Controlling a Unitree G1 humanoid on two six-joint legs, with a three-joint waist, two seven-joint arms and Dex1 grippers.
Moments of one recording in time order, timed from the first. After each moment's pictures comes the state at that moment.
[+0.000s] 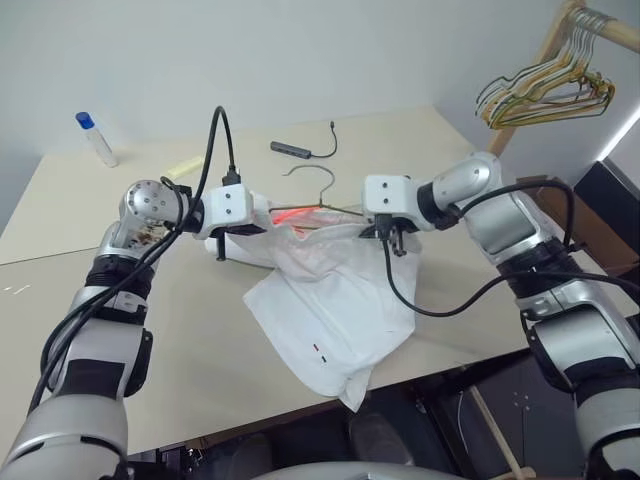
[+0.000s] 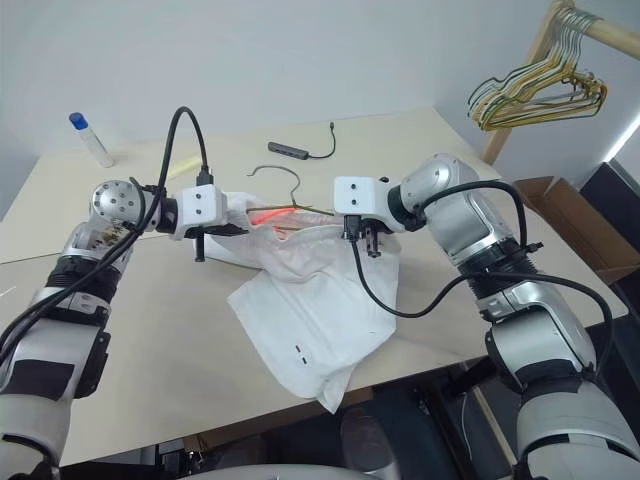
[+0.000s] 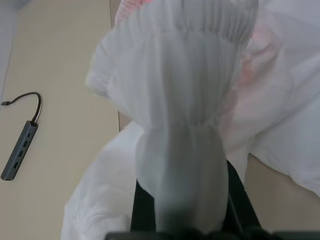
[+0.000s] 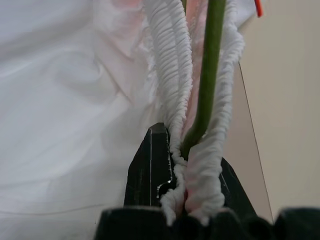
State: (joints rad) left arm -0.91 0.63 -0.22 0.81 0.10 -0.39 -1.23; right arm -0.99 -0.62 0.49 0.28 -0.11 0.34 1.24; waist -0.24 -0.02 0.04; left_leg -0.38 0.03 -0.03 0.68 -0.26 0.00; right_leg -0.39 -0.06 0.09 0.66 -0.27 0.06
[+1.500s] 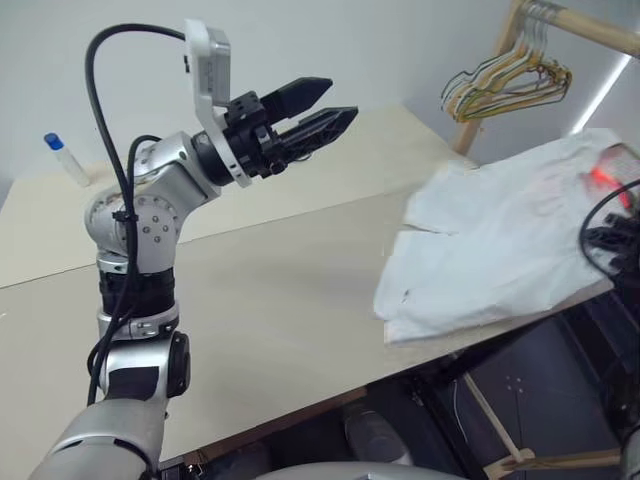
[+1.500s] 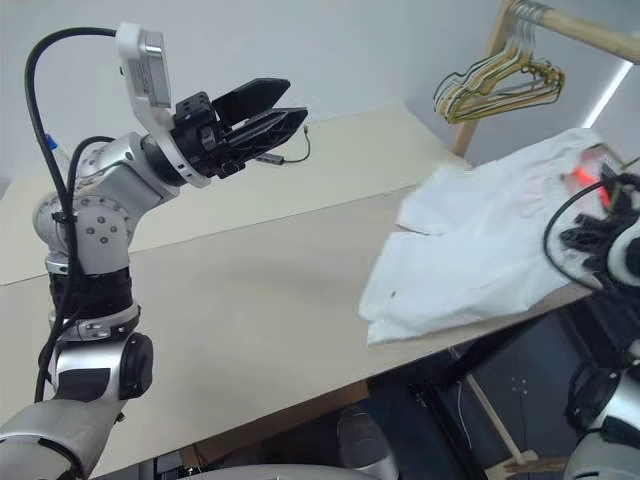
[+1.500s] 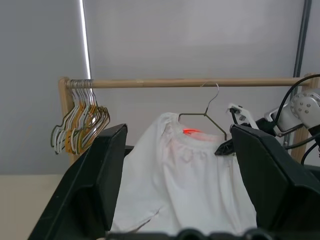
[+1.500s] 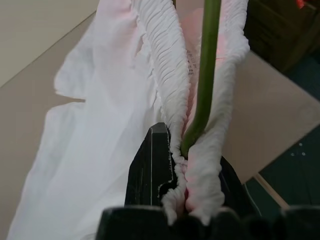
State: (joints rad) left arm -0.85 0.41 0.14 -0.12 -0.78 0.73 -0.78; right arm -0.71 -0.94 -0.63 0.16 0.21 1.61 0.50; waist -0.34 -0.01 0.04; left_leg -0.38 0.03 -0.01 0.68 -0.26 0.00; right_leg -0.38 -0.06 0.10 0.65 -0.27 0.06
